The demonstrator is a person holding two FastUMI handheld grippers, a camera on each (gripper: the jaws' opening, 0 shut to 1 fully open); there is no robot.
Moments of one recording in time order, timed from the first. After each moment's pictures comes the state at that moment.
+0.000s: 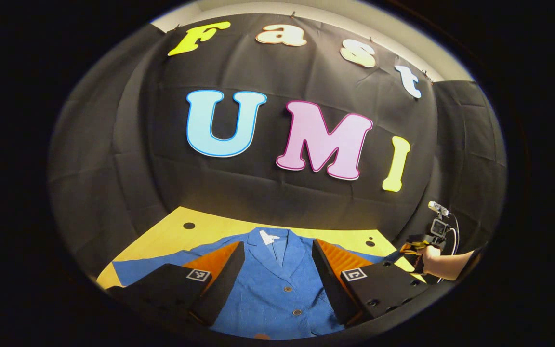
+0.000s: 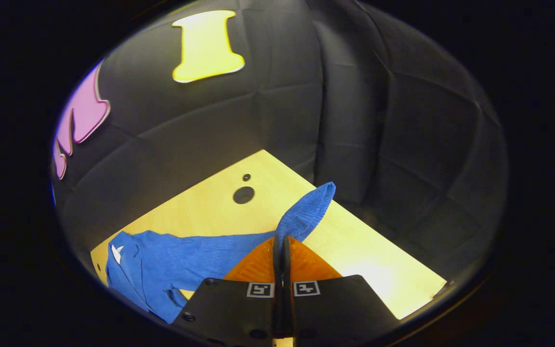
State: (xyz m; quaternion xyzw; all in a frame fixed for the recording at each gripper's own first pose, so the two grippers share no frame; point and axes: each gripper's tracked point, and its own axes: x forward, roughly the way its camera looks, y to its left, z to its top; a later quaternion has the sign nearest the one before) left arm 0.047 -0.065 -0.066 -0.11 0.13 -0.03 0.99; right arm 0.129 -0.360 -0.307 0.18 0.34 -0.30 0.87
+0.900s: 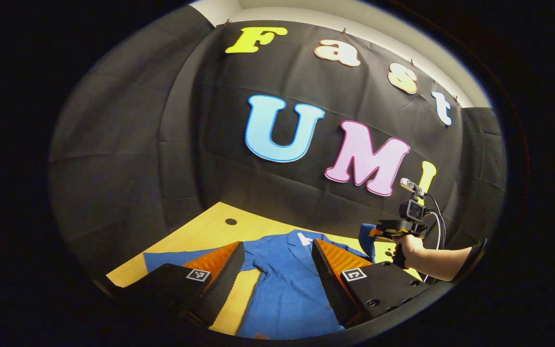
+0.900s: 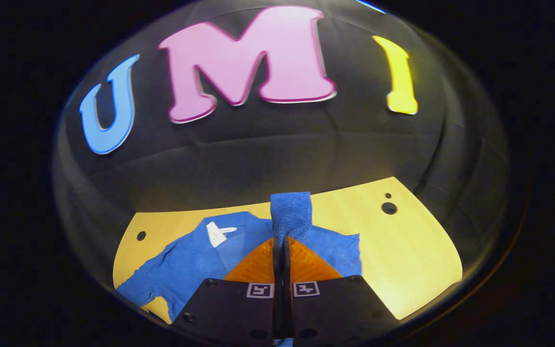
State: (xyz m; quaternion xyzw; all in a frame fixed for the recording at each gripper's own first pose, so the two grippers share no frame) left arm -0.024 0.077 -0.093 -0.16 0.13 0.06 0.98; right arm 0.232 -0.026 -0.218 0.11 0.32 -0.06 0.94
